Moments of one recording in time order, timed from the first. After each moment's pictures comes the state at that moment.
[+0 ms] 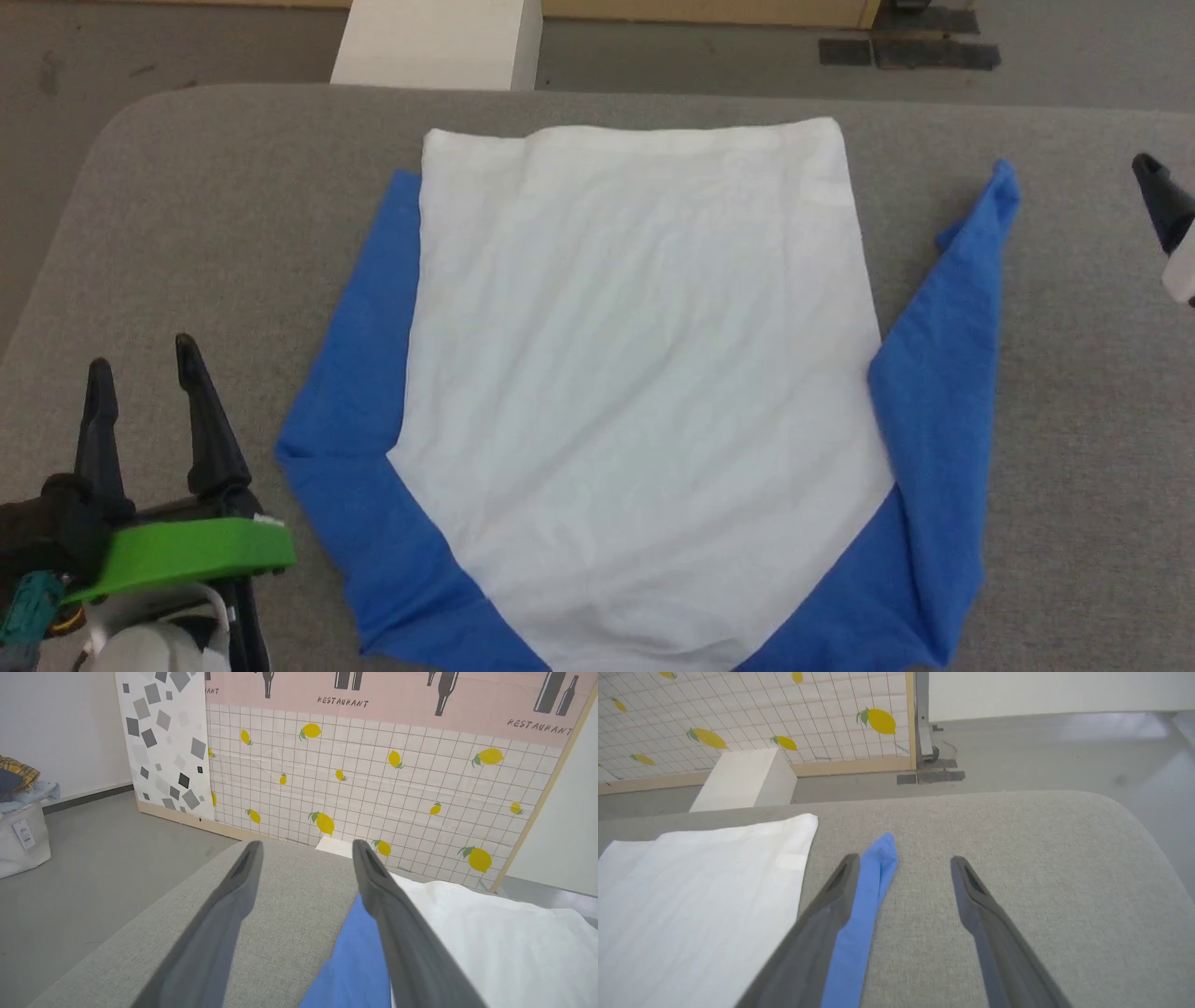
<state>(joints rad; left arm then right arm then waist) 0.01 0.27 -0.02 -0.21 -0.42 0.25 -0.24 -0.61 -0.28 -0.28 0.24 0.25 0.13 0.68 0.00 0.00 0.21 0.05</state>
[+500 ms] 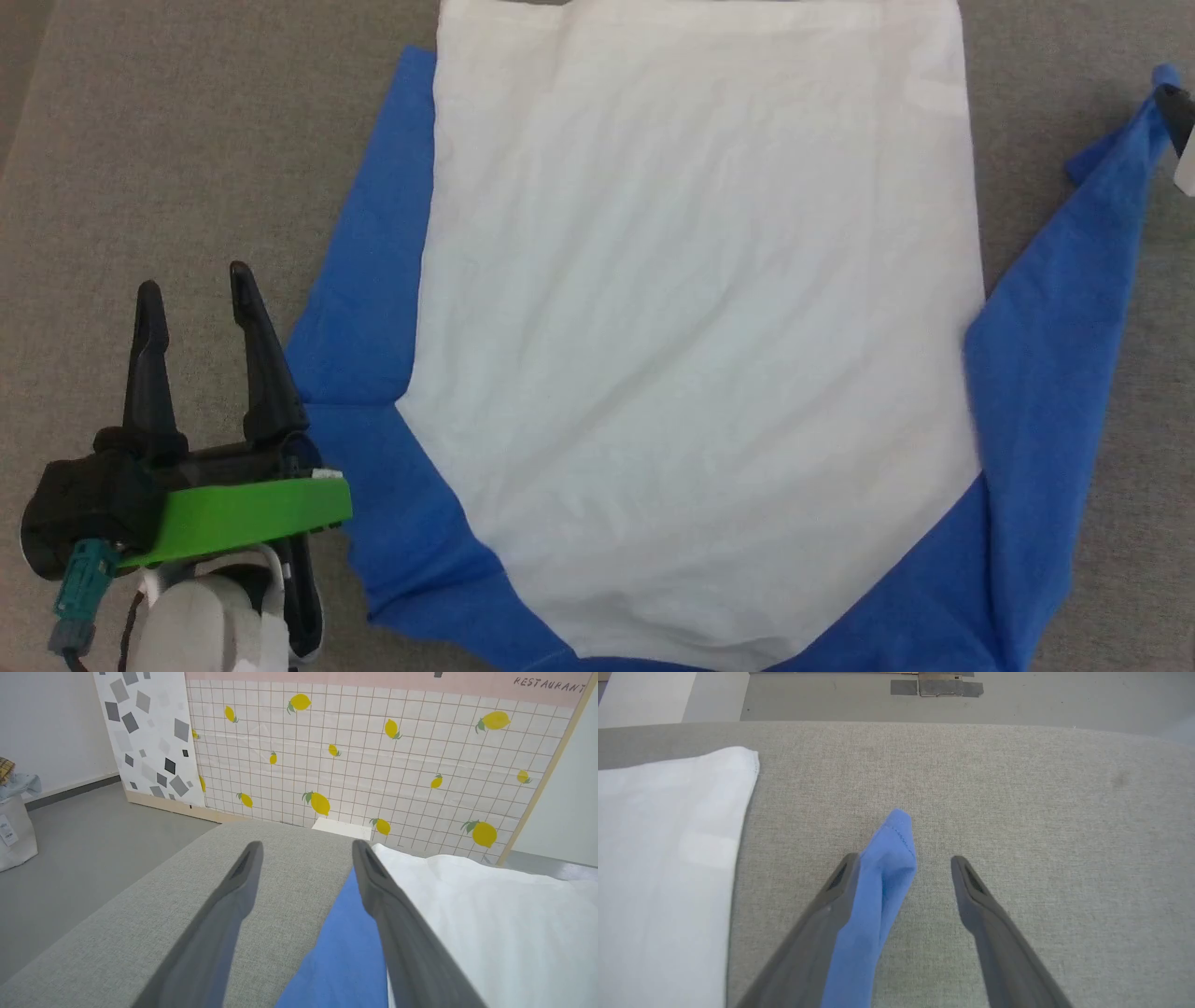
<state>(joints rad) -0.09 0.12 0.00 -0.24 -0.28 0.15 -0.26 -0.91 -0.28 -0.30 0.54 0.03 0.13 0.75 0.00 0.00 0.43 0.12</state>
